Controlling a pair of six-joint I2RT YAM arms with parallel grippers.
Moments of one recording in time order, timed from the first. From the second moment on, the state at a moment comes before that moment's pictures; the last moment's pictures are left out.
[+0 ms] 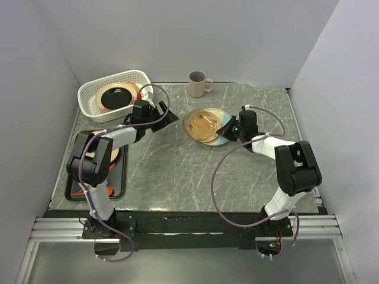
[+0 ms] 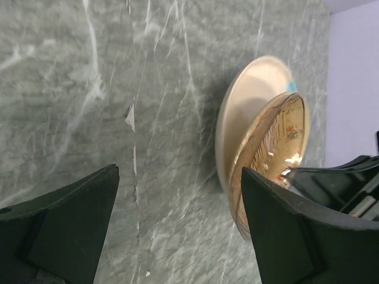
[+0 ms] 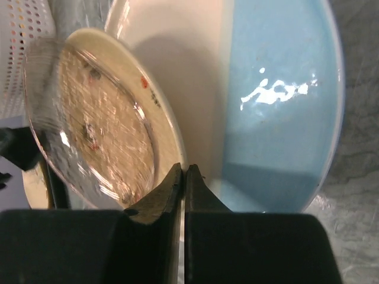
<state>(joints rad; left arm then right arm) -0.32 1.84 1.10 0.25 0.27 -0.77 0.22 1.69 0.87 0.20 -0.23 0.76</state>
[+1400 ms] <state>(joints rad) -0.48 1.91 1.10 0.32 0.43 -0.76 0.19 1.69 0.87 0.19 -0.26 0.75</state>
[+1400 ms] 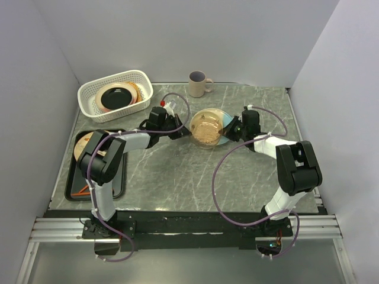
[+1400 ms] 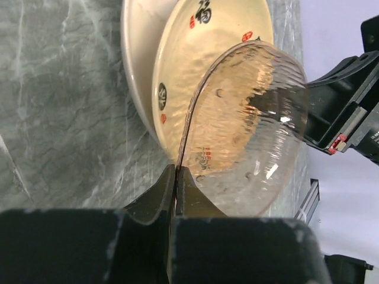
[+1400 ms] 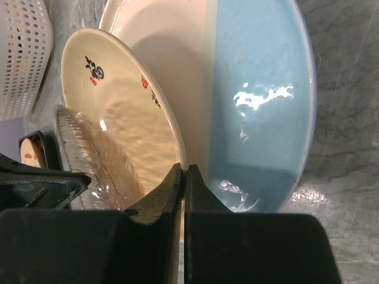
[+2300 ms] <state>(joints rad) -0.43 1.85 1.11 0.19 0.32 -0.72 0.19 1.69 0.86 0.19 -0.31 0.75</state>
